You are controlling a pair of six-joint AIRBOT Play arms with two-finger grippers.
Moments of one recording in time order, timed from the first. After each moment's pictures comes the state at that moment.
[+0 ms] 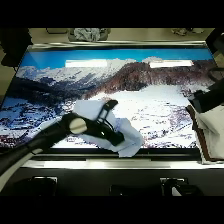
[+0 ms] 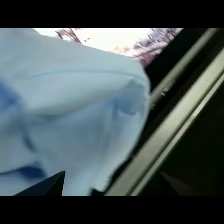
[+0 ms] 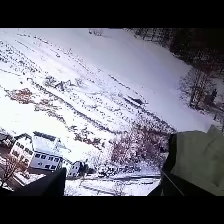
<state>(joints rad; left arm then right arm) -0.75 -1.29 1.18 1.14 -0.98 -1.57 0.01 -0.92 1.51 -1.54 1.50 1.09</state>
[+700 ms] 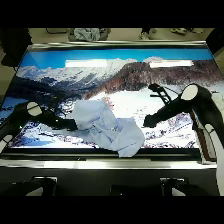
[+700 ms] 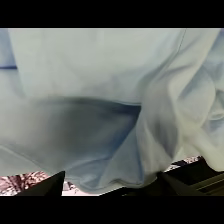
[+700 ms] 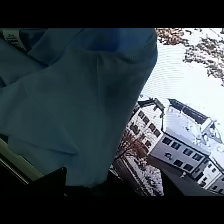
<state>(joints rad) -0.17 -1.20 0.92 1.22 -1.17 -1.44 0.07 -1.28 1.14 -1.15 1.40 1.00</state>
